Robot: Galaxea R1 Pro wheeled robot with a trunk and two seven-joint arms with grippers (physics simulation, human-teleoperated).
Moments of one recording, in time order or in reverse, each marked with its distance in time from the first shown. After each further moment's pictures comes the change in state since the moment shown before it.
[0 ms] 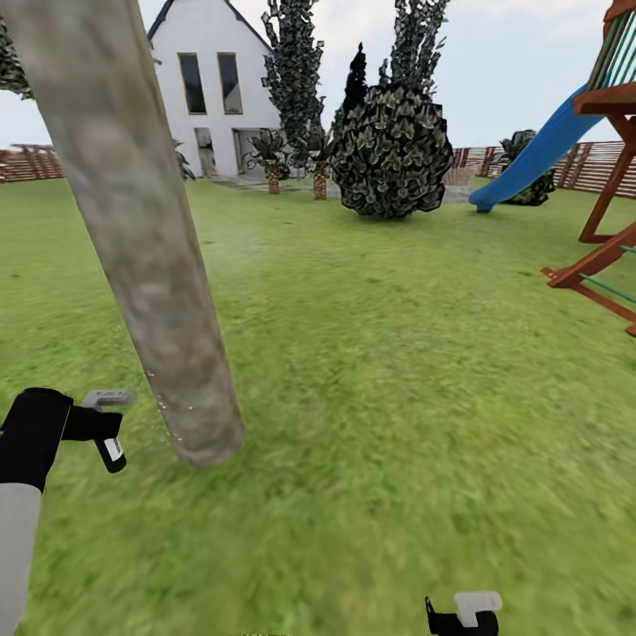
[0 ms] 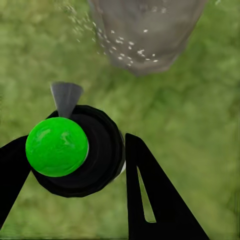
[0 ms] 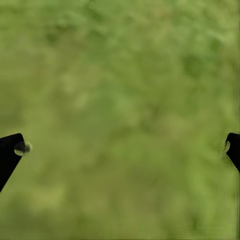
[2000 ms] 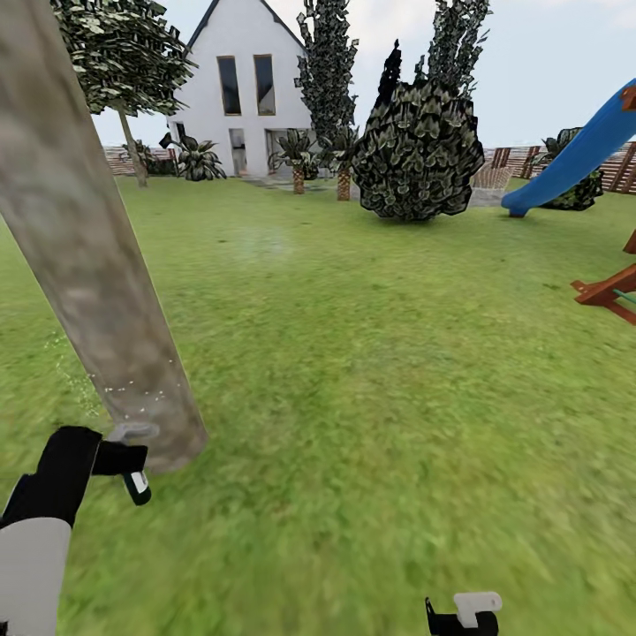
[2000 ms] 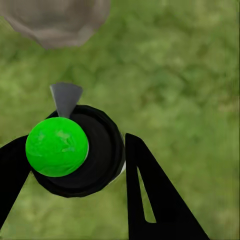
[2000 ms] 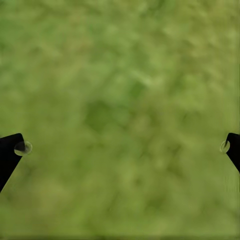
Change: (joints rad) left arm 0.113 -0.119 0.071 0.024 0.010 -0.077 0.069; right arm 0.000 0.000 0.000 0.002 0.000 0.001 0.001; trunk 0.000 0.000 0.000
